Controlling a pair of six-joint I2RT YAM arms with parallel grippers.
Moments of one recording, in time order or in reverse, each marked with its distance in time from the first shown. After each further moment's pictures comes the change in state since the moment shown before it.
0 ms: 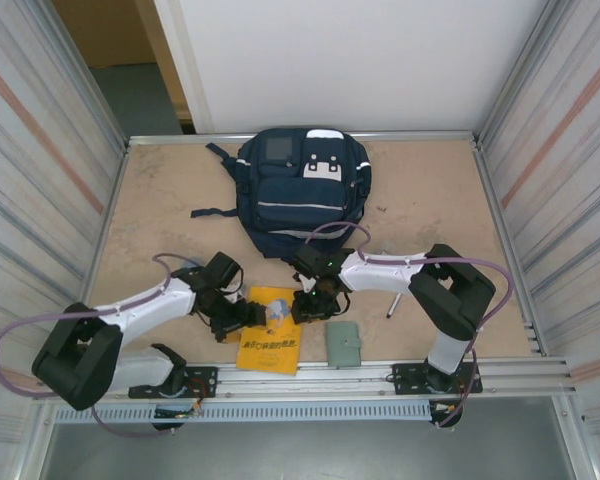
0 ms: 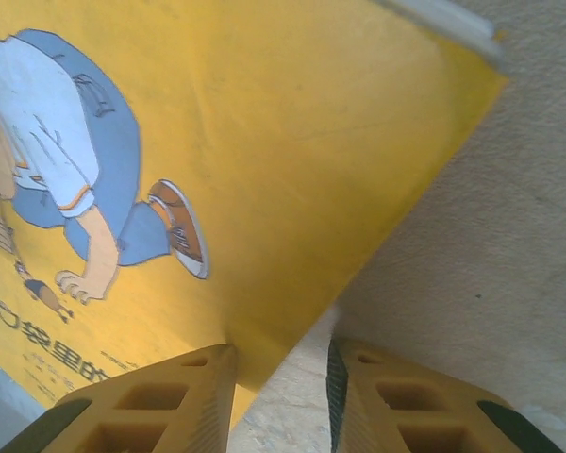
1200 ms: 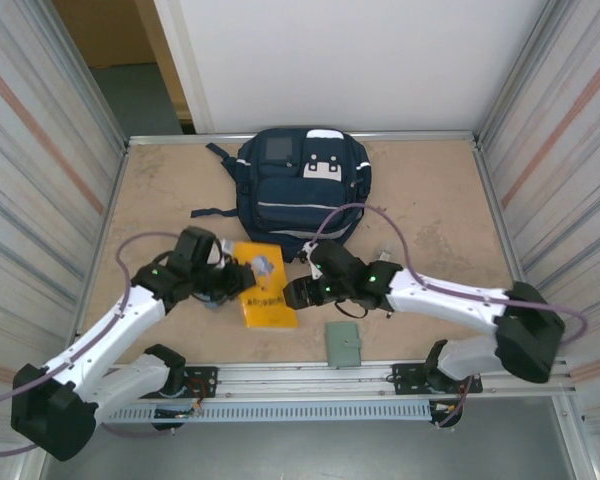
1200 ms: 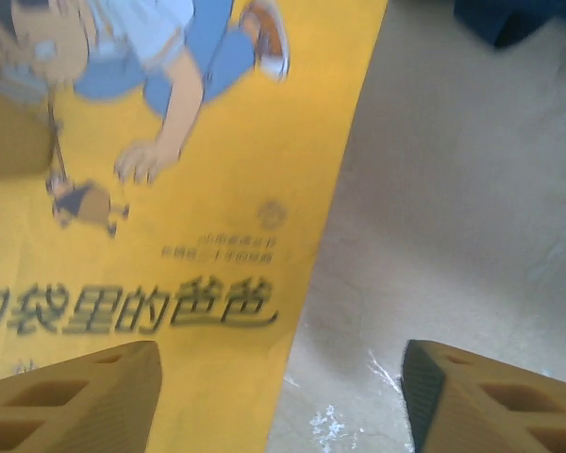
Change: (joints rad) left arm 0.103 -0.267 0.250 0.007 -0.032 -0.116; right arm 0.045 -0.467 -0.147 0.224 0.263 -0.020
